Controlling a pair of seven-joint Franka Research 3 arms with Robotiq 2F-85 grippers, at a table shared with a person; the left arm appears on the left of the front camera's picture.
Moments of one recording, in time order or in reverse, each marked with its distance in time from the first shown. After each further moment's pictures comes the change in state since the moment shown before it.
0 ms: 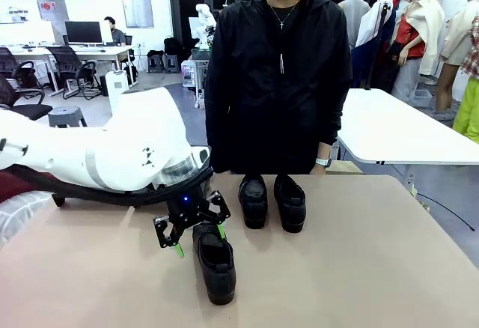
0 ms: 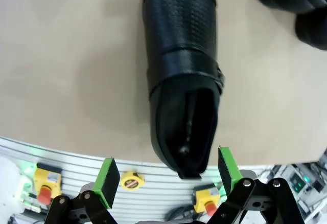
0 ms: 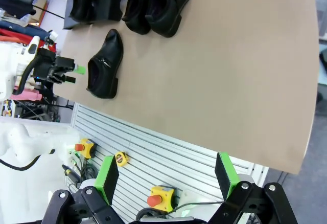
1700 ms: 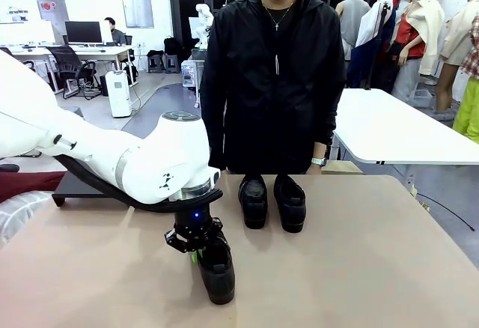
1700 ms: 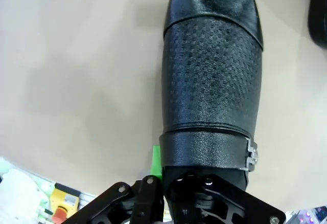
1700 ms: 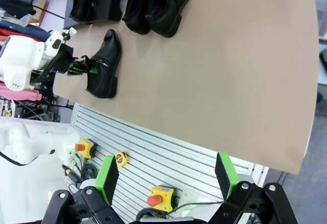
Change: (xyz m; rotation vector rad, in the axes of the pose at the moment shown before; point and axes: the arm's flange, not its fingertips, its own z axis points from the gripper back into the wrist) left arm 0.026 -0.012 -0.058 0.175 -0.079 -0.009; right arm 0.000 0.000 0.000 0.000 0.000 0.000
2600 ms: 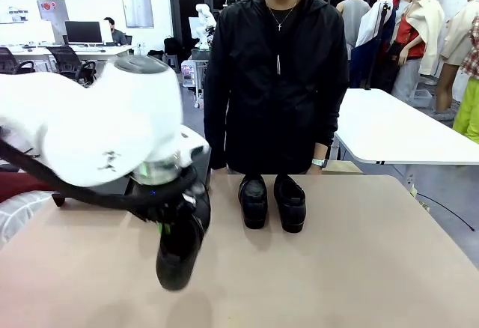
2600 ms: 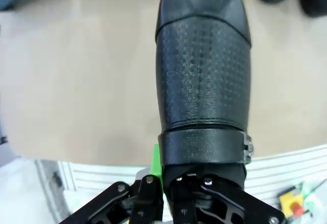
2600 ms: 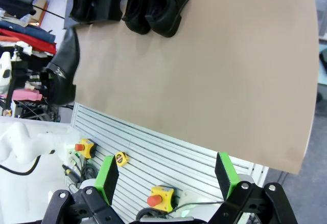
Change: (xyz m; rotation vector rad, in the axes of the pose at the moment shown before) left arm -0.062 0.072 0.140 0.011 -0.283 -0.358; right arm 0.000 0.000 0.000 0.000 0.000 0.000
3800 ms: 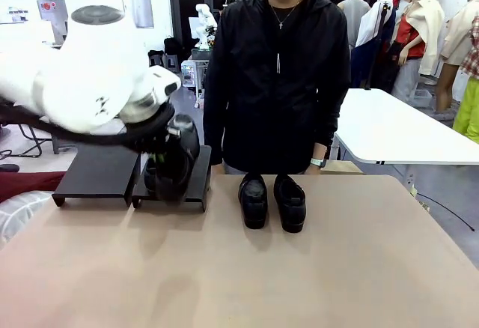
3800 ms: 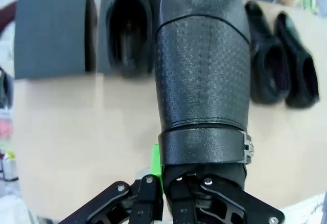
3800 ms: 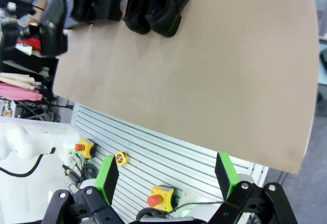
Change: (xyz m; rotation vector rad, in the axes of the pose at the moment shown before) left arm 0.141 0.041 0.013 -0.076 -0.197 0.044; right arm 0.000 0.000 0.000 0.000 0.000 0.000
